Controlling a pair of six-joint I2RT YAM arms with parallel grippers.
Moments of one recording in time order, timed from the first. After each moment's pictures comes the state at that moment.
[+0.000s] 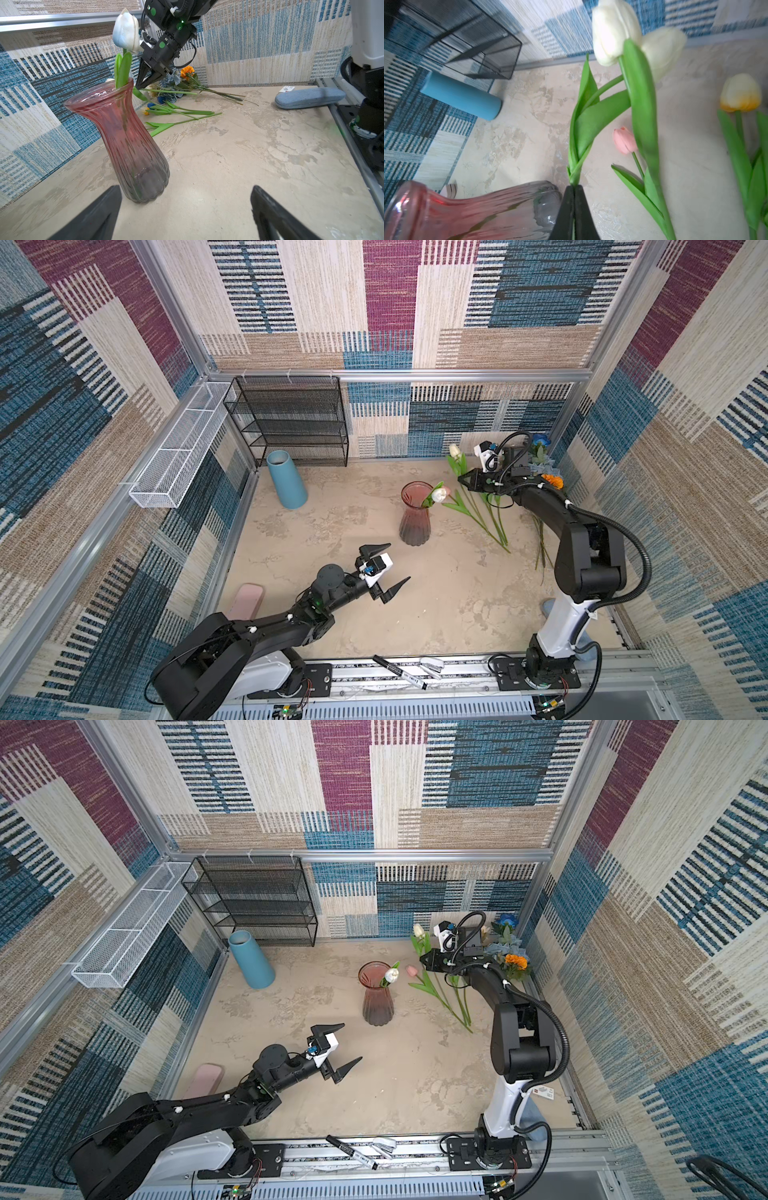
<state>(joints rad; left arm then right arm) -0.72 1.20 0.23 0.93 0.29 0.26 0.06 1.81 1.40 -0.22 -0.63 0.25</state>
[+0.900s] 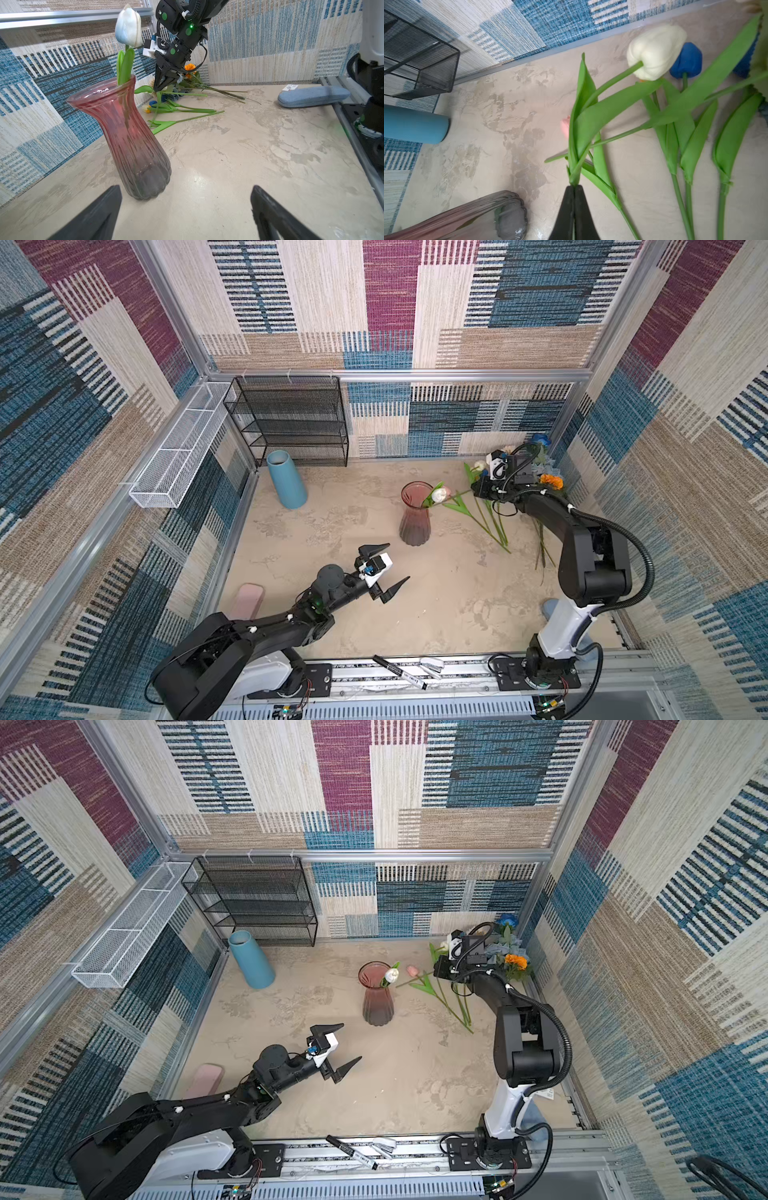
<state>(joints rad) -0.72 1.21 0.23 0.93 0.30 0.26 0.04 1.82 1.32 -0.23 -0.39 0.27</state>
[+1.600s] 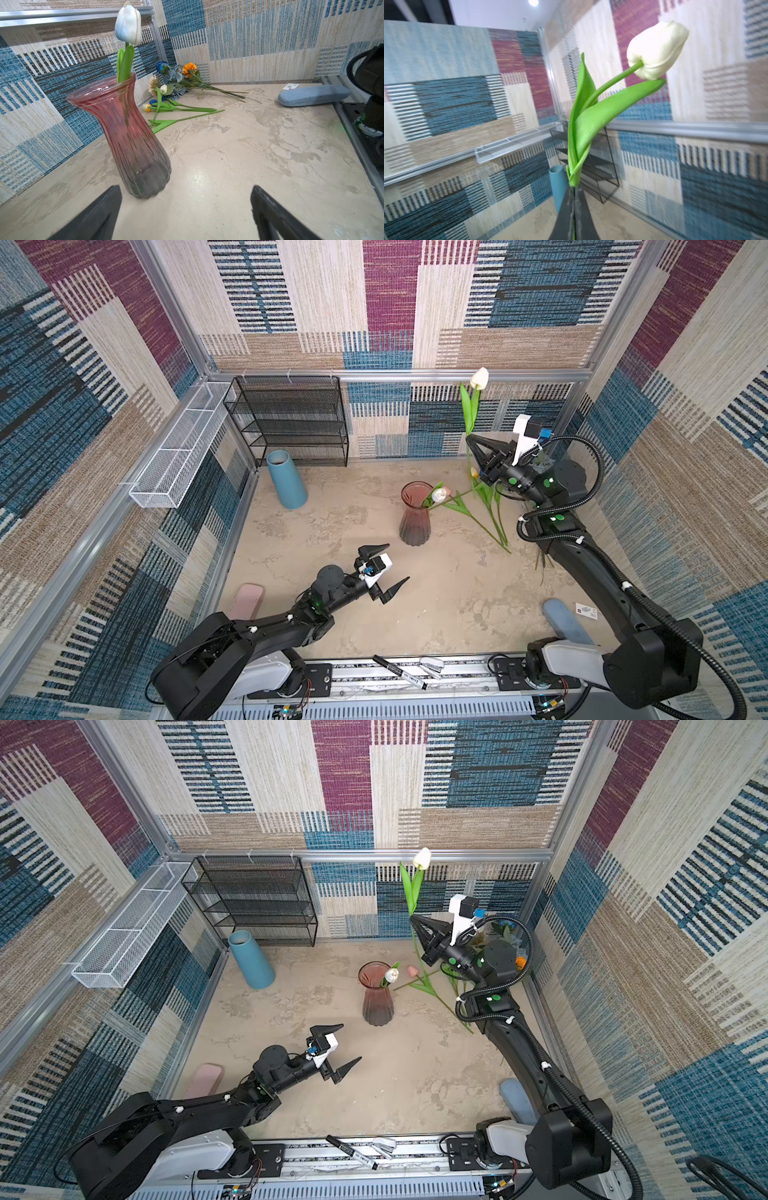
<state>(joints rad) -0.72 1.21 0.22 0.93 0.29 0.26 0.25 1.26 1.10 0.66 -0.64 0.49</state>
